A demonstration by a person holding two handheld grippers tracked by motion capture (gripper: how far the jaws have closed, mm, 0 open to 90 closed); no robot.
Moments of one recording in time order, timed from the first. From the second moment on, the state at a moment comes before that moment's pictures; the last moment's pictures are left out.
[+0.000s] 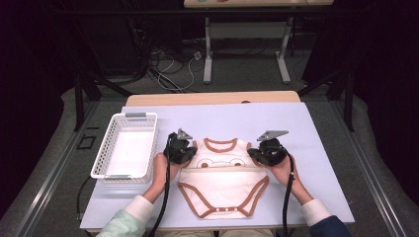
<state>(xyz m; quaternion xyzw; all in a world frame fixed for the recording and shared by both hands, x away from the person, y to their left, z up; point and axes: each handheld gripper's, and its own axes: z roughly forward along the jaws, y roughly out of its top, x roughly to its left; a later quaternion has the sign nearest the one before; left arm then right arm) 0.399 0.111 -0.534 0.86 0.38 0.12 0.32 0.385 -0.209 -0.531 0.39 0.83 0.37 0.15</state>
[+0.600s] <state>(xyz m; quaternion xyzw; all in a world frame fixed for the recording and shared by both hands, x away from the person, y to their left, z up) 0.443 0.113 -0.539 0.83 0.44 0.14 0.32 0.420 -0.210 -0.538 0.43 0.80 0.38 0.16</state>
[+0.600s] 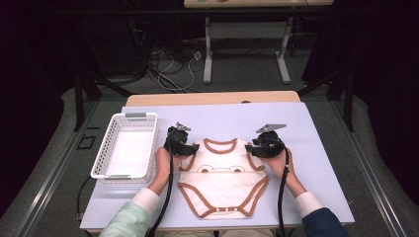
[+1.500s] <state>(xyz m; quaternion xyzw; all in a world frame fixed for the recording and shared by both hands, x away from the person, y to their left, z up) 0.449 0.104 -0.546 0.83 0.42 0.13 0.34 0.437 -0.205 -0.553 0.46 0.79 0.38 0.15</state>
